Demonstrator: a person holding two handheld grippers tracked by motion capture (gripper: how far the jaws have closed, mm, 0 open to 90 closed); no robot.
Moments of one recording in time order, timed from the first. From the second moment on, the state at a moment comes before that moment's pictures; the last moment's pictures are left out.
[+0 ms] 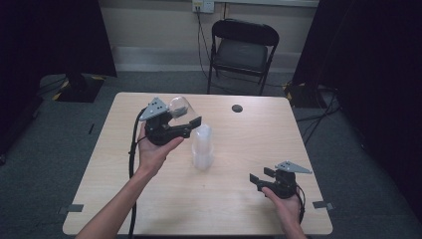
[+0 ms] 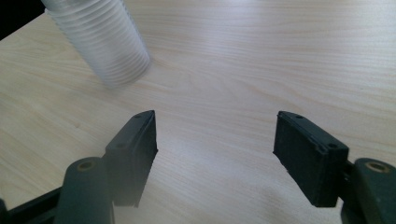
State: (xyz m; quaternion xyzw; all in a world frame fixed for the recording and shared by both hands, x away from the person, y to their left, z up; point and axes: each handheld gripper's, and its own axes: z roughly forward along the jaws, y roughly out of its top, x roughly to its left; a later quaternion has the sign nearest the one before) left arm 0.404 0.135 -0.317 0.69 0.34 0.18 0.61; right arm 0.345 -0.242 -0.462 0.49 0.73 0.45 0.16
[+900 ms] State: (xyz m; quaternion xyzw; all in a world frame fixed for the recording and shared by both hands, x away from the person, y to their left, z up) left arm 0.373 0.172 -0.378 0.71 0.41 0.09 0.56; right arm 0.328 -0.202 -0.450 0.40 0.75 0.49 0.18
